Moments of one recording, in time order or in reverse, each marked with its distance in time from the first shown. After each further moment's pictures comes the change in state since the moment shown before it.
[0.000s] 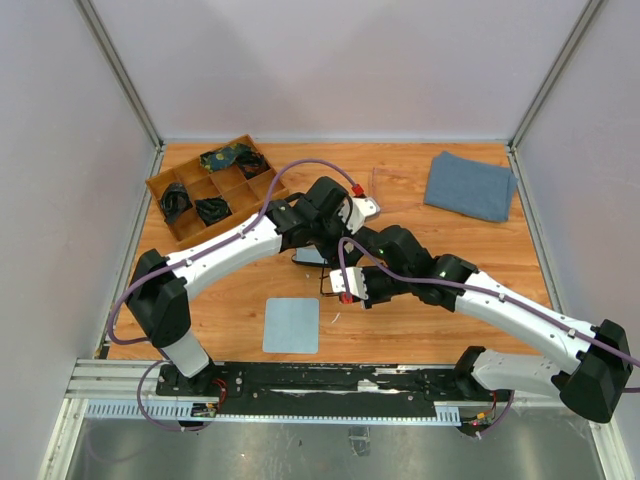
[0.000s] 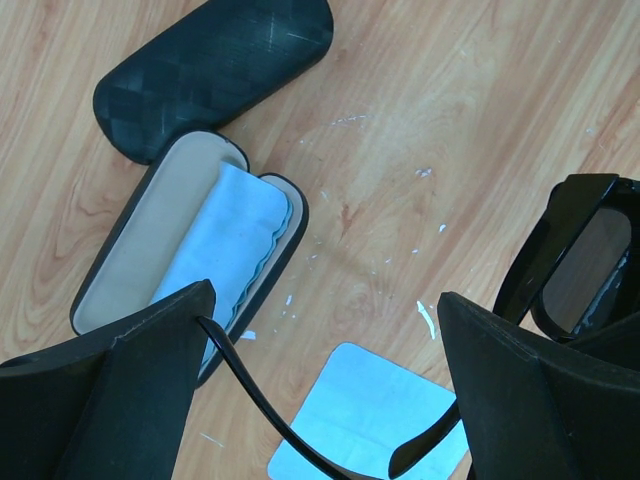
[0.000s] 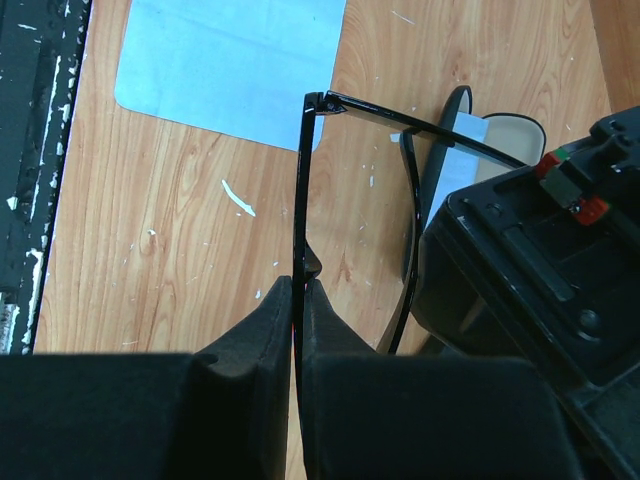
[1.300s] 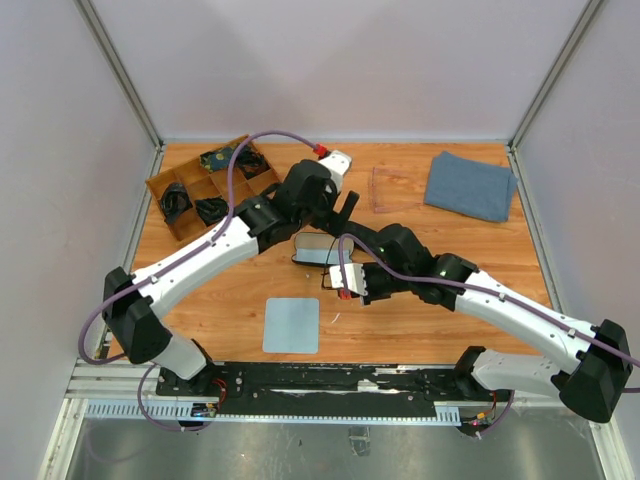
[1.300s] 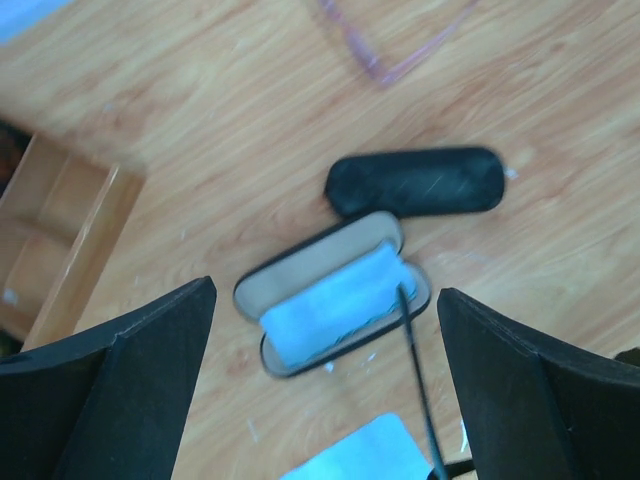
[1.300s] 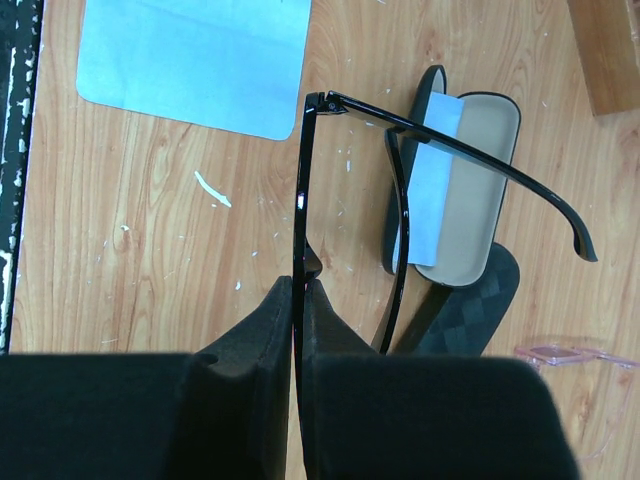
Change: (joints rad) left arm 0.010 -0.106 0.084 0.109 -0.417 -0.224; right arm 0.000 0.001 0.002 0.016 0.051 0.015
